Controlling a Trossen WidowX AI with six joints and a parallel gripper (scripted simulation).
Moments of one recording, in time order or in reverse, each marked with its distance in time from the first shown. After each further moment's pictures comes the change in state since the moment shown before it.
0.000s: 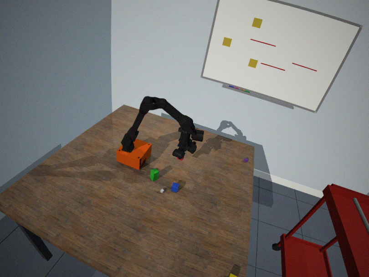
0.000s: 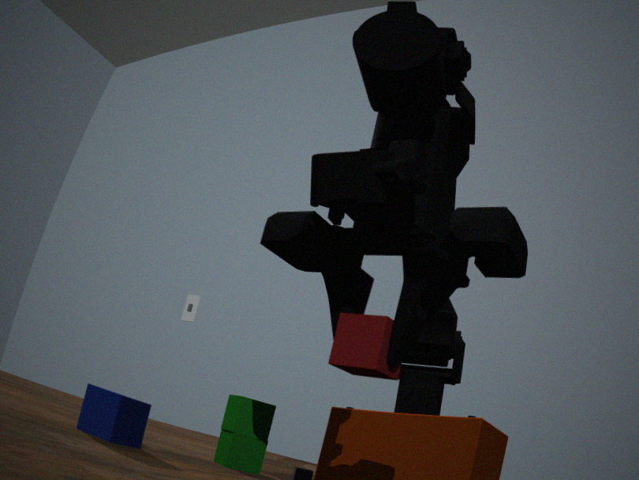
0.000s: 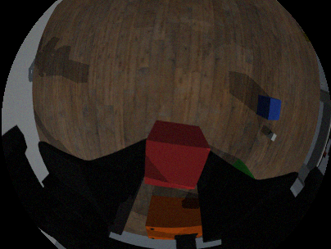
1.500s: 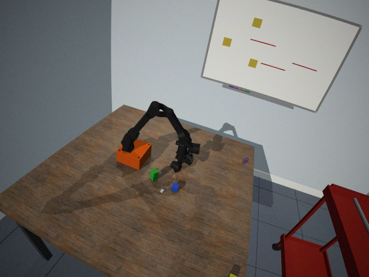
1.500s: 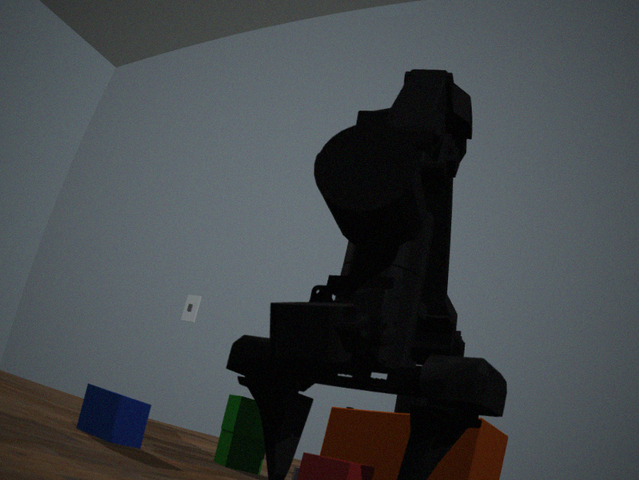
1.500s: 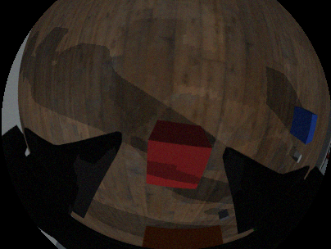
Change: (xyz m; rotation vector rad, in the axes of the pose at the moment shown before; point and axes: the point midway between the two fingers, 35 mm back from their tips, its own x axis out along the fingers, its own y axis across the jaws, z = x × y) arm 0.096 -0.001 0.000 0.009 -0.004 0.002
